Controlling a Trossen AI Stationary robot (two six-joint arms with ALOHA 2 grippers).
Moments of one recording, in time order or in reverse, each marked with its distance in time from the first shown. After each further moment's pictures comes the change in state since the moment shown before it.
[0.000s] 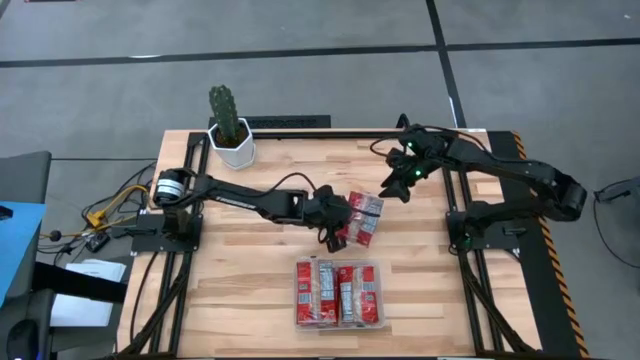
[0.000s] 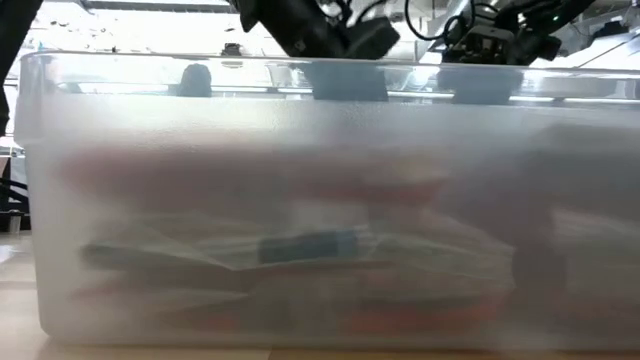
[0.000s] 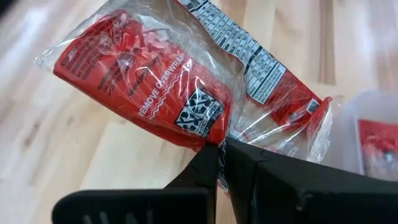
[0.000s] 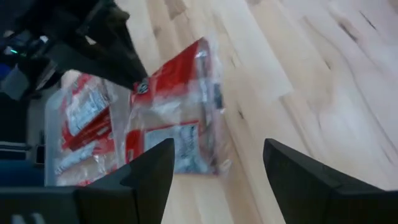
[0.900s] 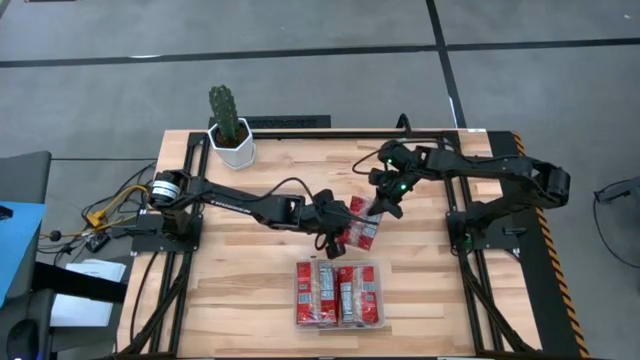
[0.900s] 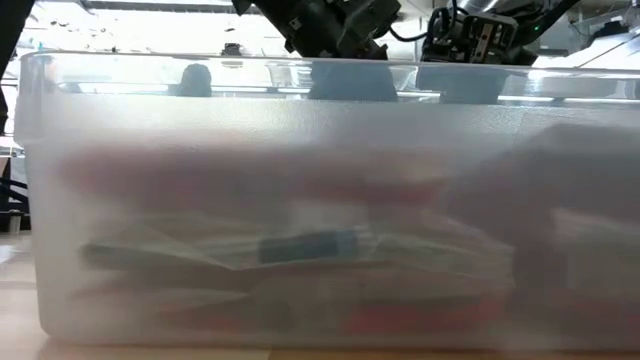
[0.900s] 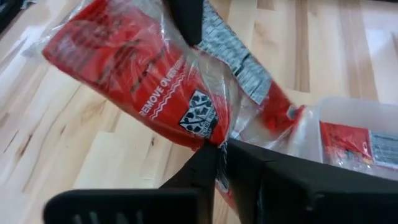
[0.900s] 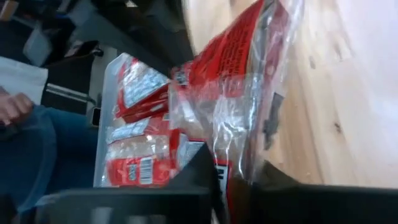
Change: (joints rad) left arm -0.056 -0.034 0.001 0.015 -0.035 -0.005; right arm 0.158 0.164 0.000 0.160 -0.176 0.015
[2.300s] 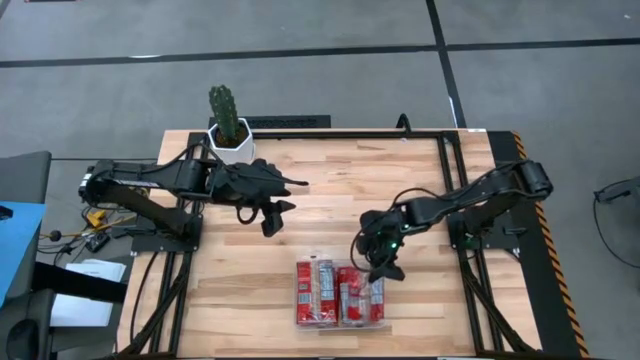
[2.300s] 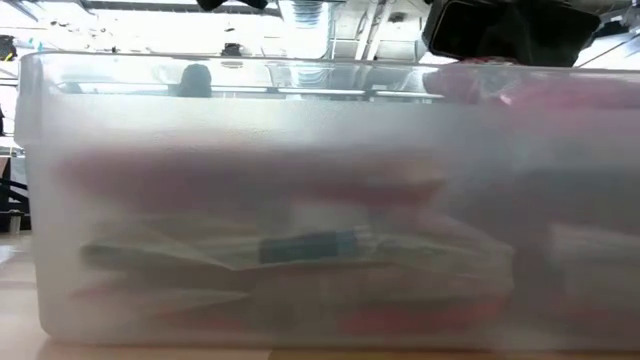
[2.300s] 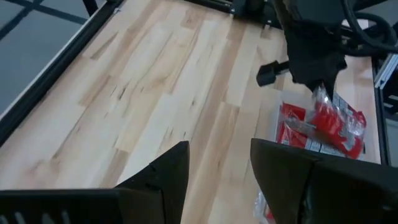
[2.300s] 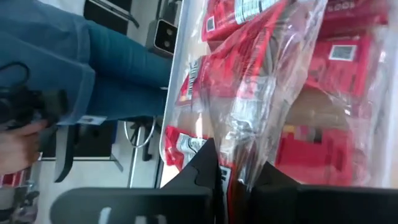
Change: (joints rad) left arm 0.001 -0.578 0.000 -0.569 -0.018 -0.157; right arm 0.569 0.177 0.000 0.248 0.046 0.276
